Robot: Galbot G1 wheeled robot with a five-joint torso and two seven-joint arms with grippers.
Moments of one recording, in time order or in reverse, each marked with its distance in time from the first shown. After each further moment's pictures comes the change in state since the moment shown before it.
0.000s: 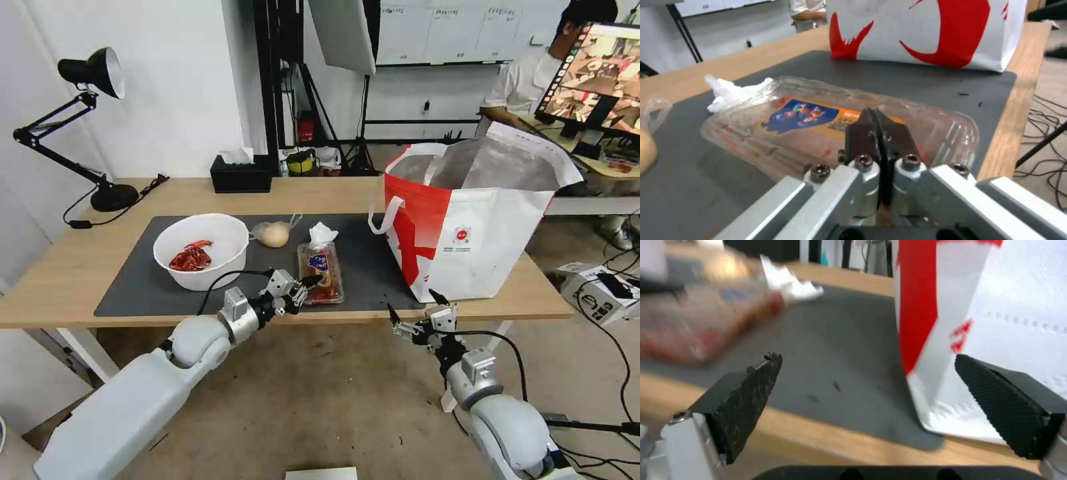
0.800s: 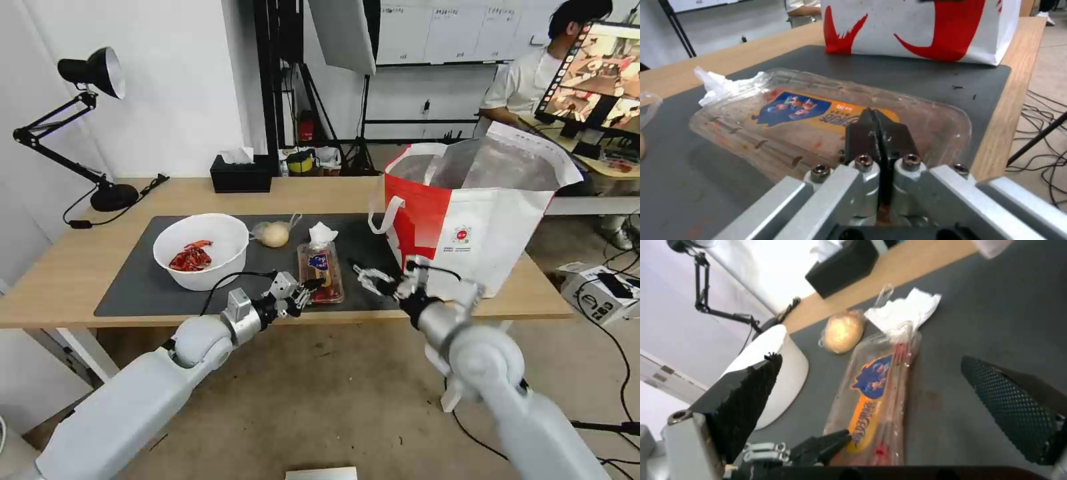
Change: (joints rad) left arm -0.013 0.014 0.026 0.001 -0.012 0.000 -0.003; right arm 0.478 -0.039 -0.158 -0.086 0.975 -0.348 0.244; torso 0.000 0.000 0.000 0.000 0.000
